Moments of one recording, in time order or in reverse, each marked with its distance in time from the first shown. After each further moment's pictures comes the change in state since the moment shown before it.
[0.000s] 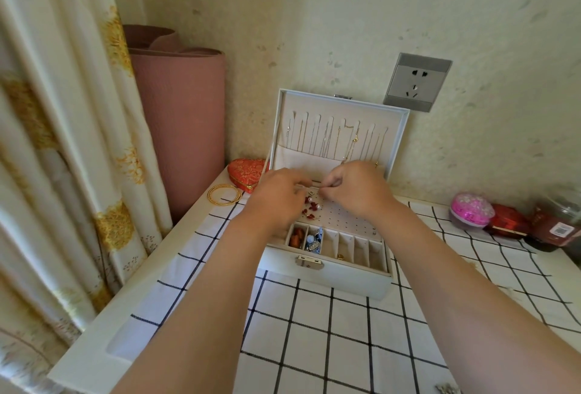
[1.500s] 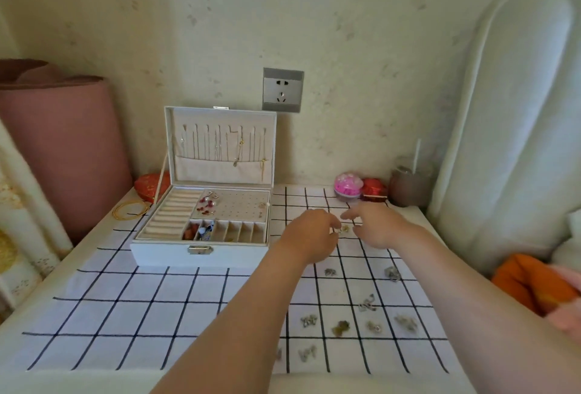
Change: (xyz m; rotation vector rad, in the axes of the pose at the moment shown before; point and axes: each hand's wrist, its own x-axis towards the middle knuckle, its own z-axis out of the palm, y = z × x) left_hand -0.057 0.160 0.157 0.205 -0.388 0.326; right_hand -0.165 0.144 -0.125 -0.356 -0.262 0.349
